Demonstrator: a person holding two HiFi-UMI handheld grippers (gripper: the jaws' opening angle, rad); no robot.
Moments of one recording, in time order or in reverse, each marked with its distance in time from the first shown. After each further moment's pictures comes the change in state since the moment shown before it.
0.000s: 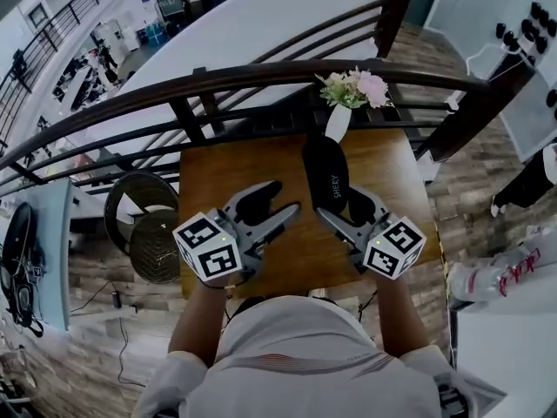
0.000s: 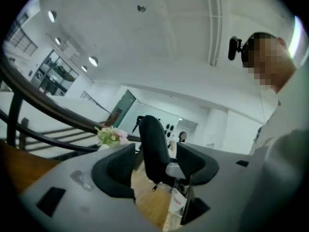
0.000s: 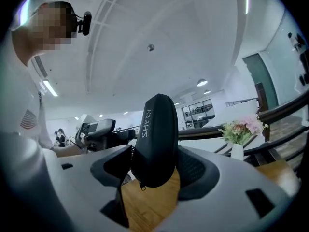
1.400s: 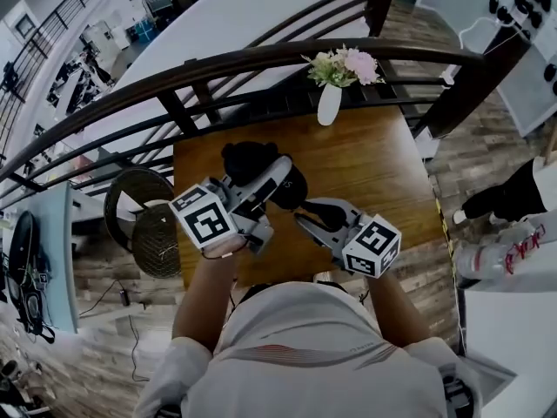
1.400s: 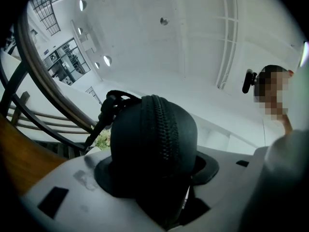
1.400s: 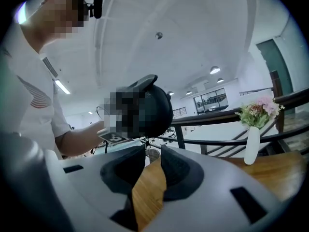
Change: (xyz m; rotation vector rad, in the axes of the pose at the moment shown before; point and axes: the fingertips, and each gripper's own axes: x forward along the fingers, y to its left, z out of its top) left arm 0.029 0.018 0.030 -0.202 -0.161 -0.027; right arm 0.006 0.049 -0.059 -0.015 0.117 0.142
